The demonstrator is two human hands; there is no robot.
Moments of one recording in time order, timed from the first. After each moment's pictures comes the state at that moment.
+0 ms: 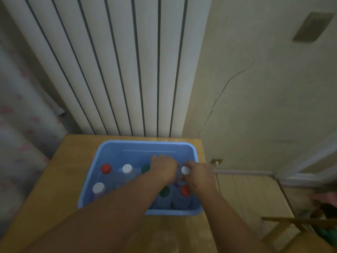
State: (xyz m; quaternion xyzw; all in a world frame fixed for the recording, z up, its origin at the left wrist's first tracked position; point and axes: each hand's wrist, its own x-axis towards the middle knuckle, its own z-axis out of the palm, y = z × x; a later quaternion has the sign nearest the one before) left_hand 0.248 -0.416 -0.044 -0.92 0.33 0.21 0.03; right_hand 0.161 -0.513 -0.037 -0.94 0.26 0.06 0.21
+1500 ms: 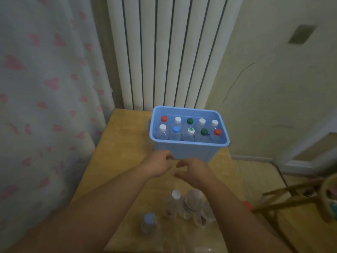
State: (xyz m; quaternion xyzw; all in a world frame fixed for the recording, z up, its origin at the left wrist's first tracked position) left_hand 0.083 -0.104 -0.023 -0.89 0.25 0.23 -0.29; right_hand -0.015 -0.241 0.003 -0.95 0.16 0.11 0.23
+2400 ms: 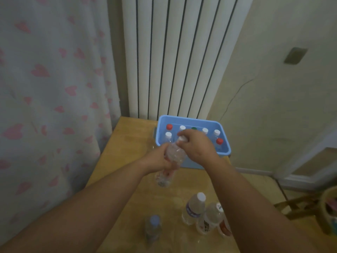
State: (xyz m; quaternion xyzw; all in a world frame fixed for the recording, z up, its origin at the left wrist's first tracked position) left_hand 0.088 -0.066 0.013 -0.80 0.26 0.27 -0.47; right_hand 0.017 -0.208 0.100 -0.95 0.15 -0.04 0.26
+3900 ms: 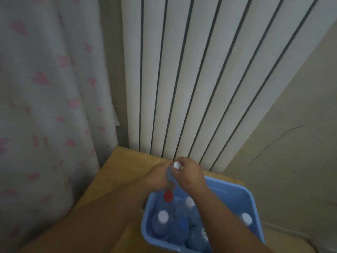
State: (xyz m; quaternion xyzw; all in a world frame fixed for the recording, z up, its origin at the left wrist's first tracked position) left_hand 0.371 -0.200 -0.028 -0.86 0.20 0.24 -0.40; right_hand 0.324 -0.323 0.018 -0.94 0.11 -0.01 0.32
